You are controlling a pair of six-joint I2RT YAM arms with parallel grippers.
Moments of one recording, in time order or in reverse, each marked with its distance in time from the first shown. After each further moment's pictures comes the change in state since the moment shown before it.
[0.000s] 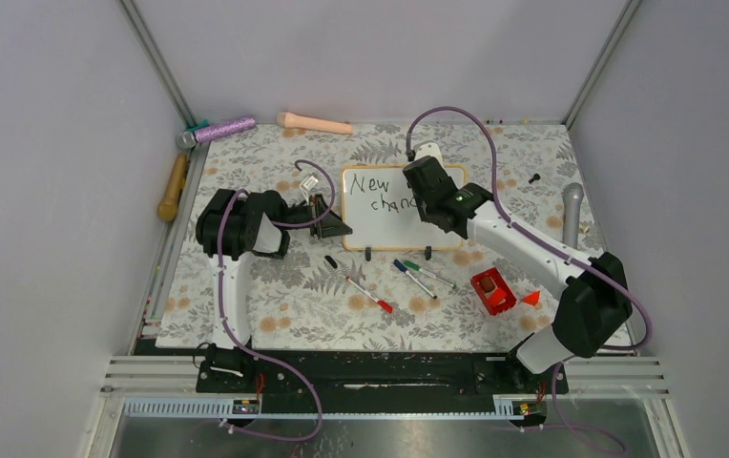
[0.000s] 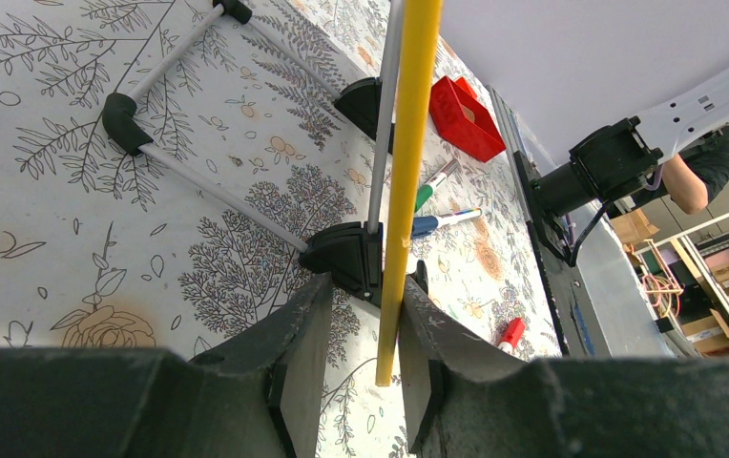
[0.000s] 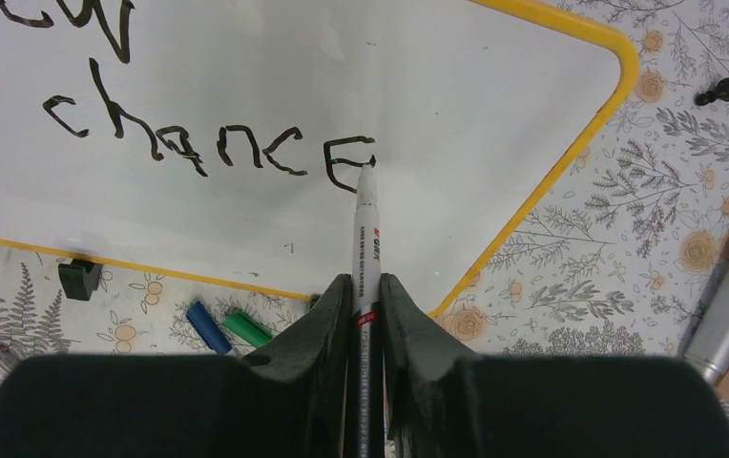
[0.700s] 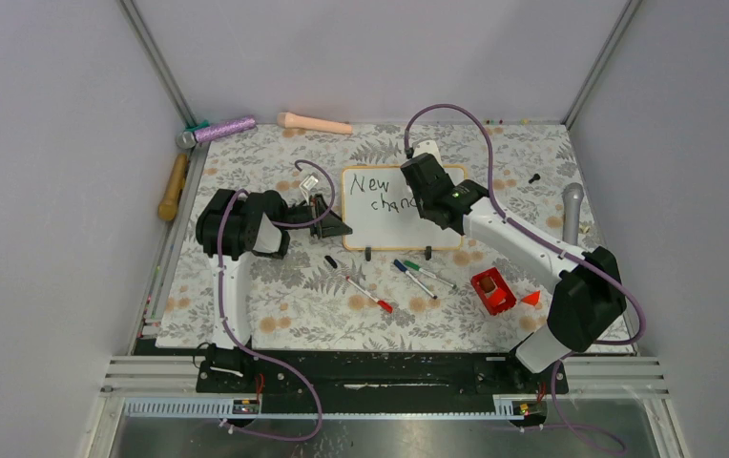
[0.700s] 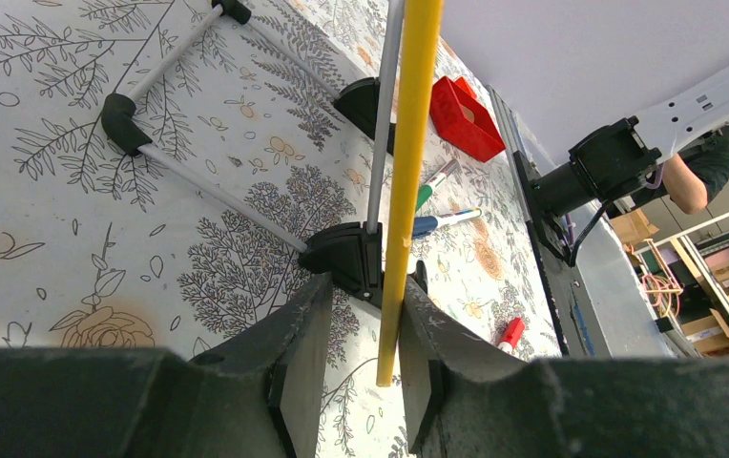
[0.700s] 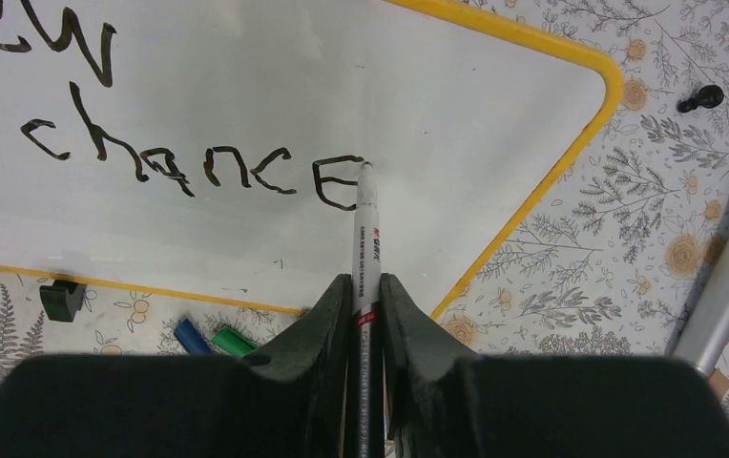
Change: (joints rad) left arm 0.000 0.000 0.000 0.000 0.000 0.000; right arm -0.008 0.039 0.029 0.007 0.023 -0.015
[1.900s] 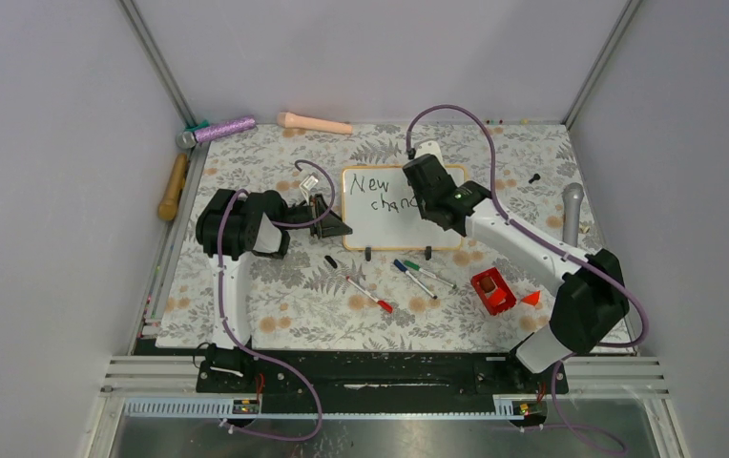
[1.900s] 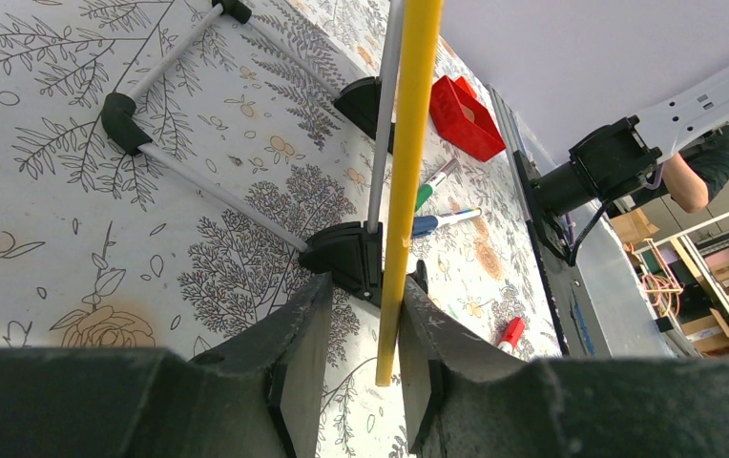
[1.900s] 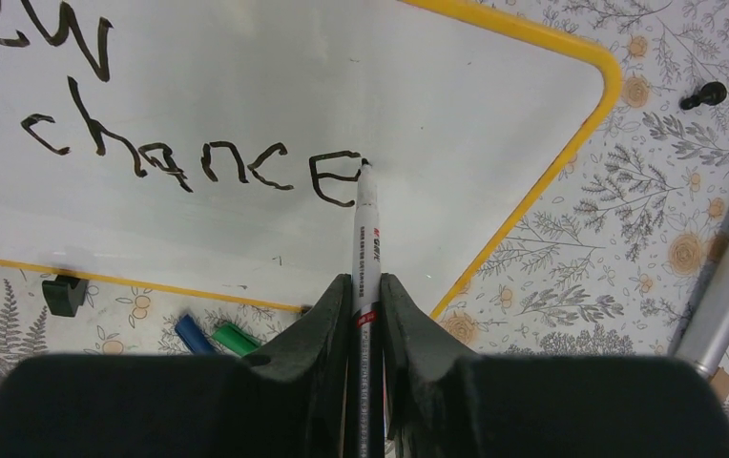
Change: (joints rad) left arm 0.000 0.000 0.000 0.000 0.002 0.000; right arm -0.004 -0.008 -0.016 0.005 -0.008 0.004
